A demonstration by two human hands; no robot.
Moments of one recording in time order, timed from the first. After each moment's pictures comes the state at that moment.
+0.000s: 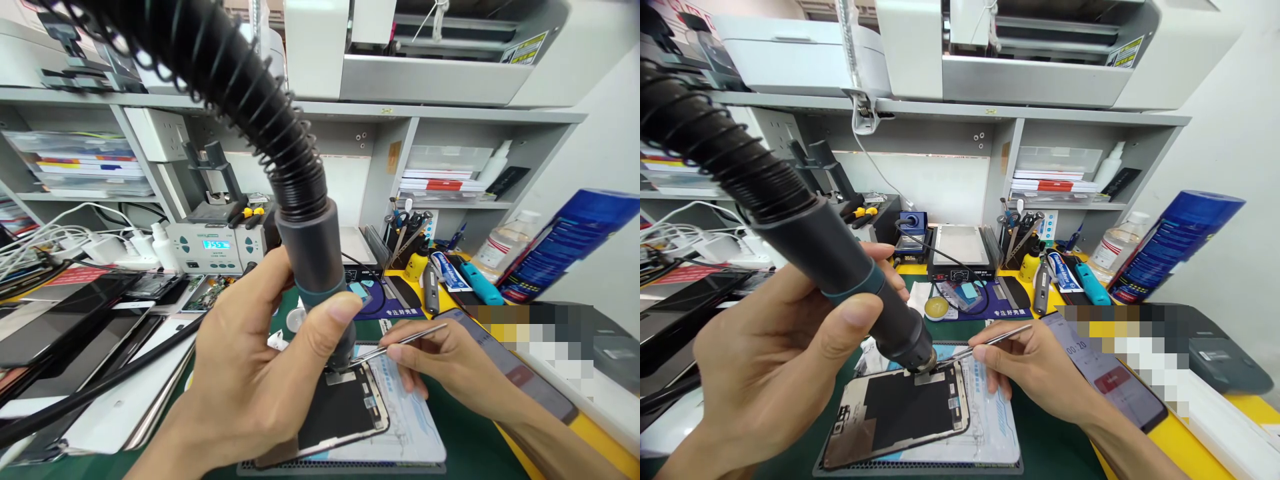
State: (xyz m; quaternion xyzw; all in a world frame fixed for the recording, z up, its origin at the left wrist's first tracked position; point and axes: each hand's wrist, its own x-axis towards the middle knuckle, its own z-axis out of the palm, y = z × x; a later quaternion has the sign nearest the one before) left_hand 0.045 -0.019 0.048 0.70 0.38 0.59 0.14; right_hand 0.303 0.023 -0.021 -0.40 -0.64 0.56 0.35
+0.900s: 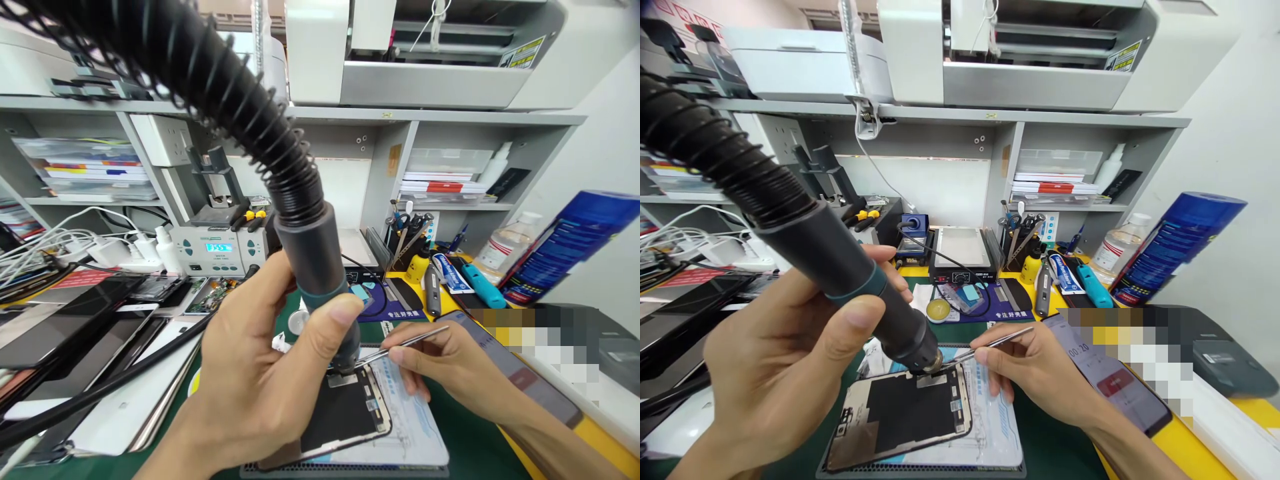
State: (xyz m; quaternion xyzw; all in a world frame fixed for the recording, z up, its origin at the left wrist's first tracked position) left_hand 0.046 -0.020 0.046 0.70 0.37 0.59 0.15; right_hand 0.302 0.023 -0.021 -0.40 -0.64 0.56 0.35
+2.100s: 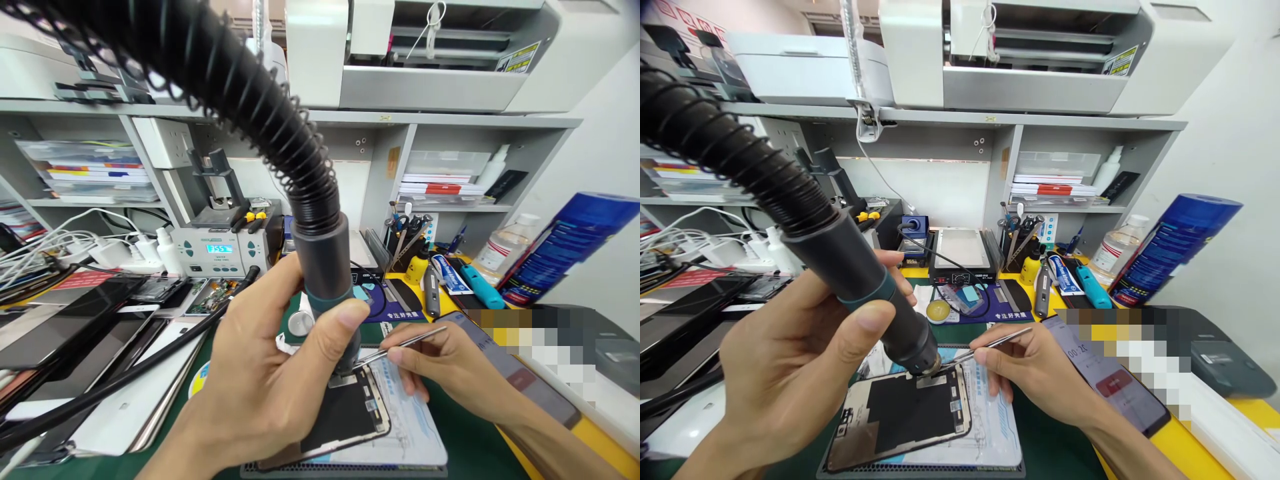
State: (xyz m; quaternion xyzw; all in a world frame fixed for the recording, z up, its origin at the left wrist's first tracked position) left_hand 0.048 -0.019 0.049 0.72 0.36 0.58 0.14; right_hand 0.303 0.022 -0.022 -0.38 -0.64 0.57 0.35
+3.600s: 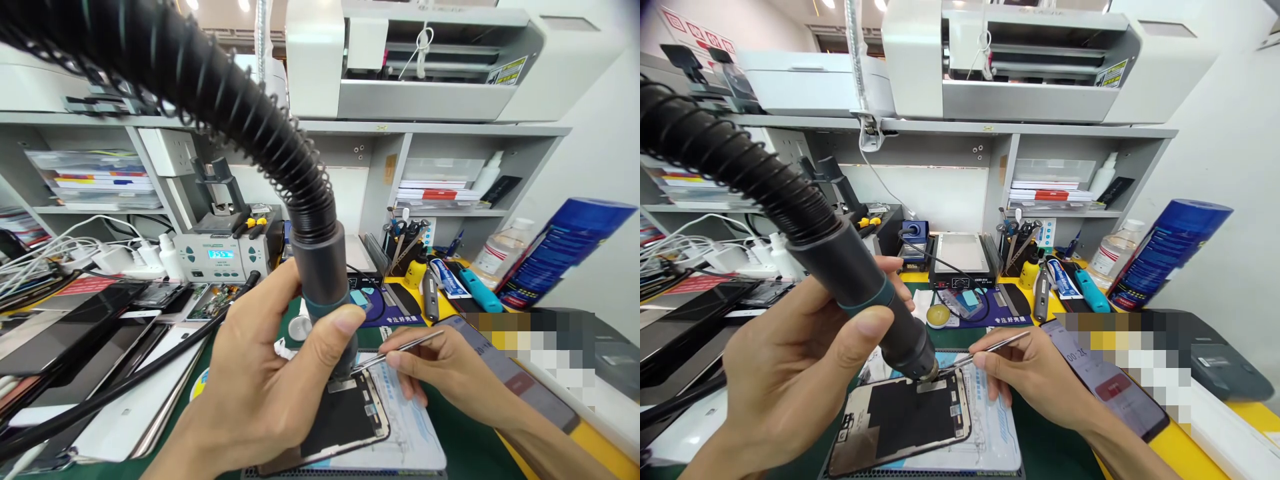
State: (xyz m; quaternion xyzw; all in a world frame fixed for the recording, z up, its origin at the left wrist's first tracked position) left_hand 0.045 -0.020 0.051 0.73 0.34 0.58 0.14; right_hand 0.302 0.022 -0.019 -0.39 -0.64 0.56 0.35
